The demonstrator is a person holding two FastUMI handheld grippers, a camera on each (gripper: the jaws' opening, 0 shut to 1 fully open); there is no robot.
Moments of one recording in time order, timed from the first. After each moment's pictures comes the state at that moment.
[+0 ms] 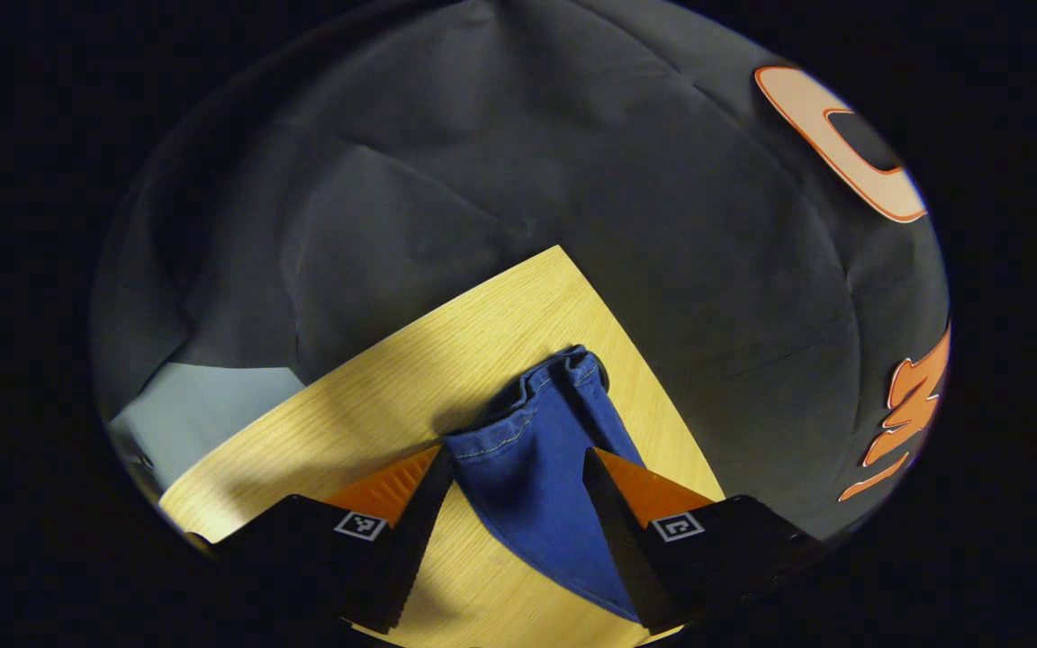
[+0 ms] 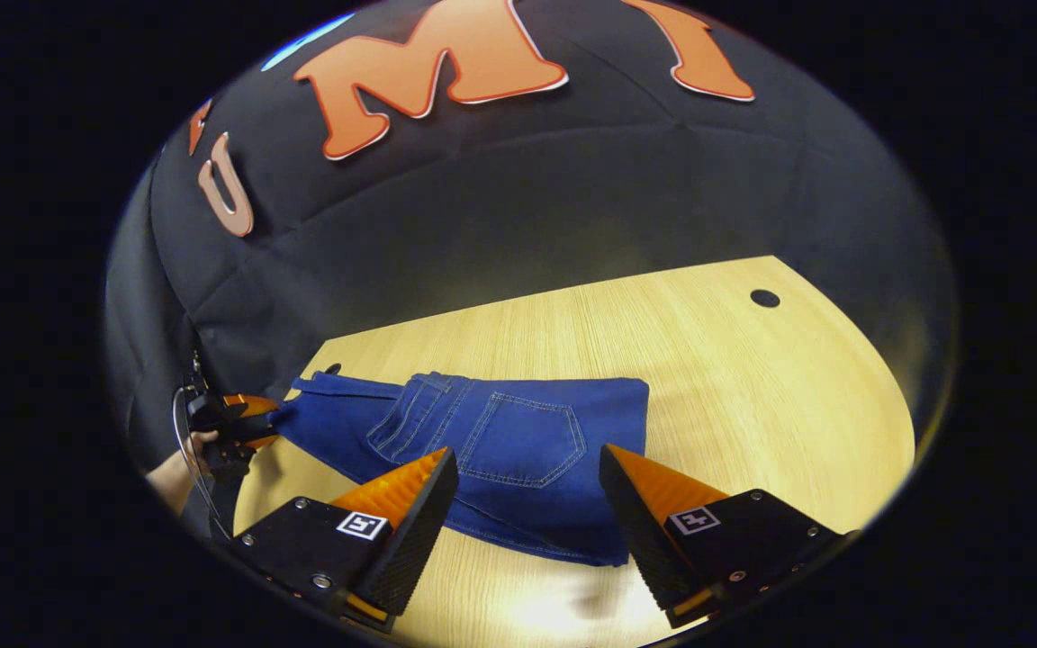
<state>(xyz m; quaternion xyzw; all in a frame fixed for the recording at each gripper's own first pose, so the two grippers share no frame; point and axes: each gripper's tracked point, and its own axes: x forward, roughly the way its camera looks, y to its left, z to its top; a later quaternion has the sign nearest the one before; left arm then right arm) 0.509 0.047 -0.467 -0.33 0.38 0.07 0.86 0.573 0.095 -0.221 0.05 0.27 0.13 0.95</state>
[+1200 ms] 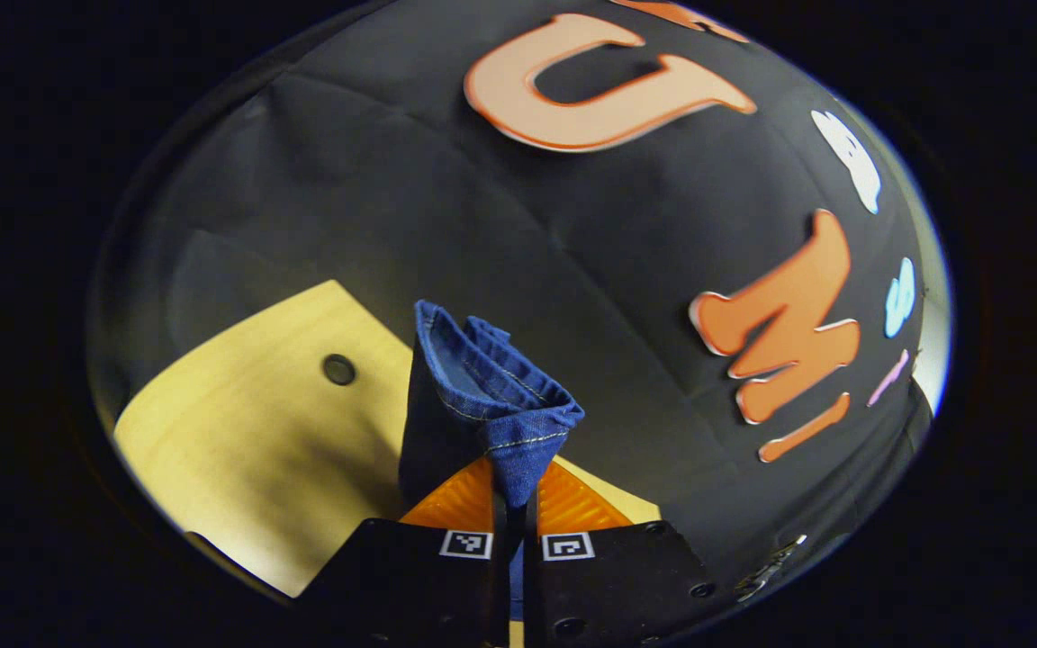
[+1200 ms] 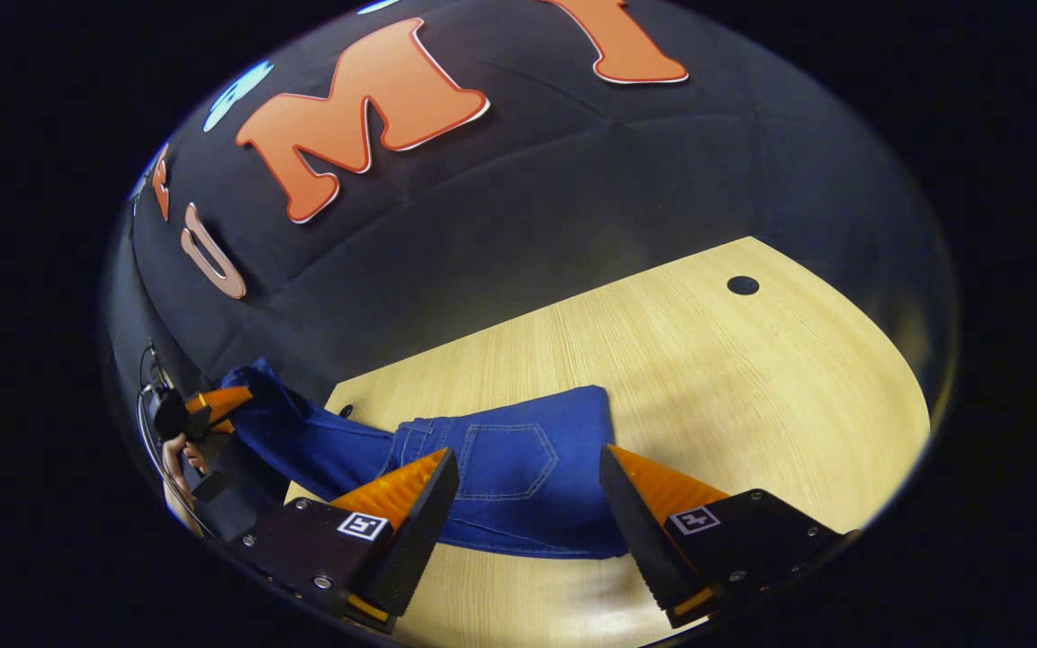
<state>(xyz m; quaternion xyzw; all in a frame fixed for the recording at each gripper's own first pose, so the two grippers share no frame) 0.472 -0.212 -0.245 -0.28 0.30 -0.12 0.90 0.585 0.032 -0.193 0.11 0.26 0.14 0.95</state>
